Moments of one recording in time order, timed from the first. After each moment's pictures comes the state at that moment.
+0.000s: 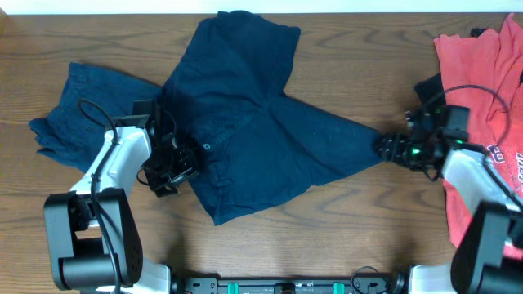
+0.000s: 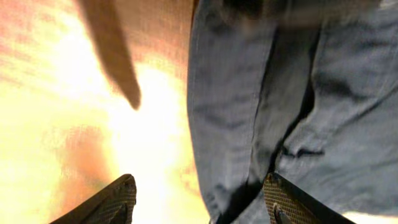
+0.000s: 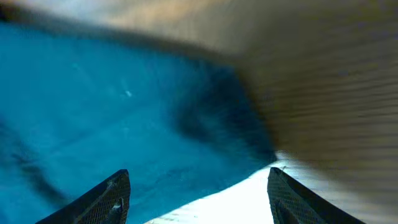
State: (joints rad) left arm 0.06 1.68 1.00 -1.04 0.27 -0.38; right arm -0.20 1.62 0.81 -0.43 -0.41 0.11
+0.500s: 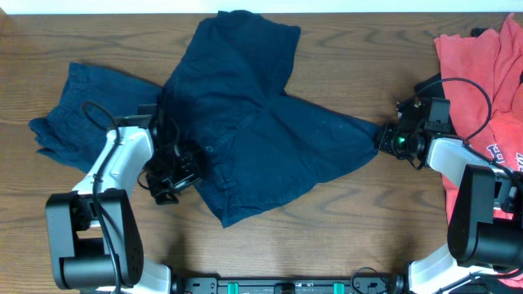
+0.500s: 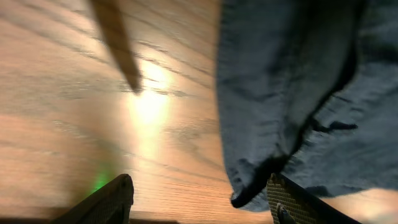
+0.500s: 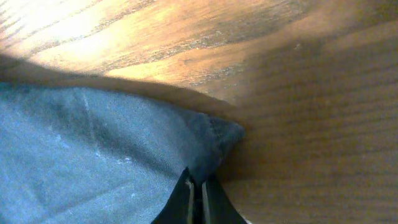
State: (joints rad) left arm 0.03 1.68 1.00 -1.12 0.28 -0.38; right arm -0.14 1.78 0.84 -0.20 -0.37 0.24
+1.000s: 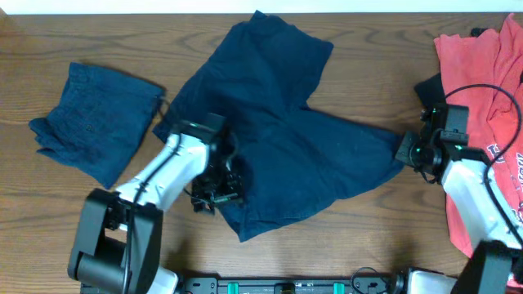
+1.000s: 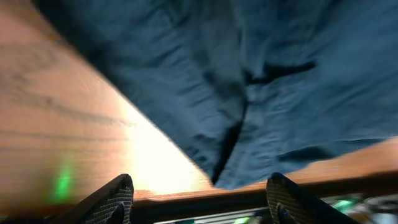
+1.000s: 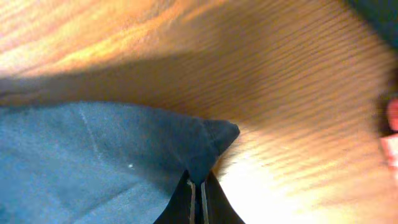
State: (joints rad) left arm -0.39 1.66 0.99 -1.14 0.29 -0.44; right arm -0.15 1.43 0.81 -0.51 -0.07 0.31
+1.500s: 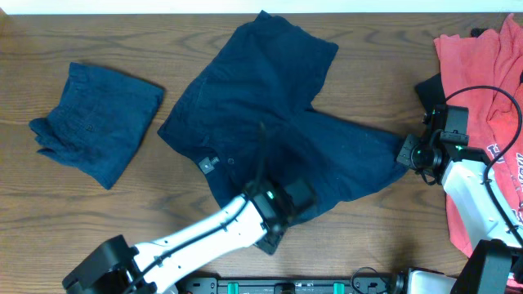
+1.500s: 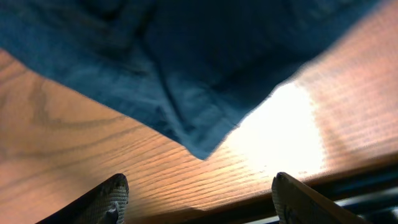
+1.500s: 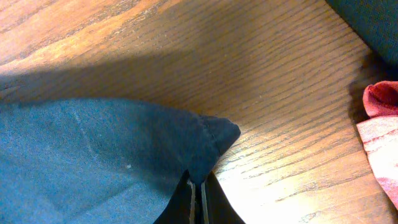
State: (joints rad) left arm -1.06 1.52 0.98 -1.13 -0.10 -0.47; right arm -0.15 1.44 0.81 -0.53 -0.02 0.31
